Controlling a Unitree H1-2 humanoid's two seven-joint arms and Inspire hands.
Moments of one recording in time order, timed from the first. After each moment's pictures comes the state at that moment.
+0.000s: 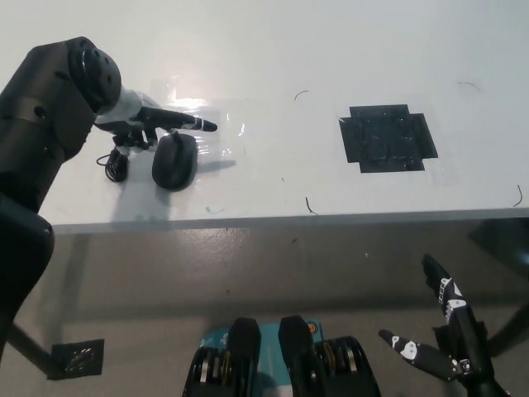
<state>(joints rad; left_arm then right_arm) -1.35 0.36 -0.65 1.25 0.43 0.09 -0.88 0.00 -0.11 0.06 0.22 -0.11 -0.42 -0.01</state>
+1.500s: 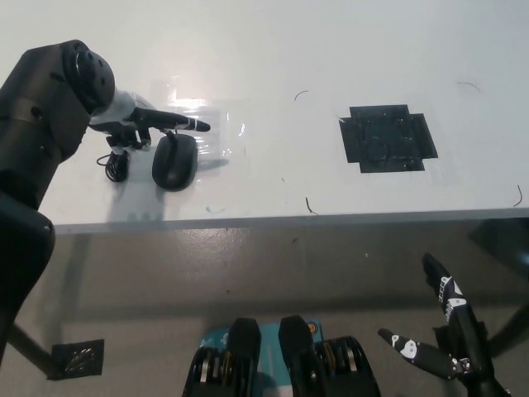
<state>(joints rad) -1.35 0.36 -0.61 1.30 0.48 0.05 -0.85 0.00 -0.11 0.06 0.22 -0.11 -0.42 -0.01</state>
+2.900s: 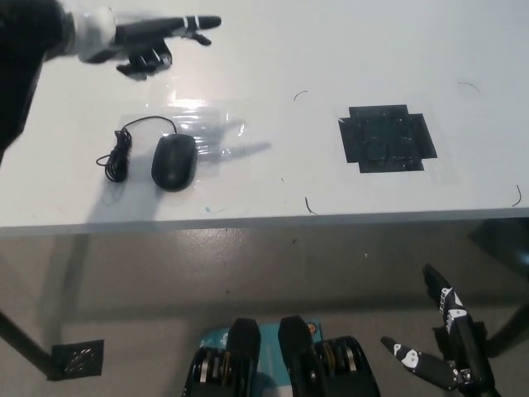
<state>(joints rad) -1.18 0.49 -0.24 0.60 0.31 0.24 -0.97 0.03 -0.11 0.06 0.23 -0.11 -0.42 -0.01</state>
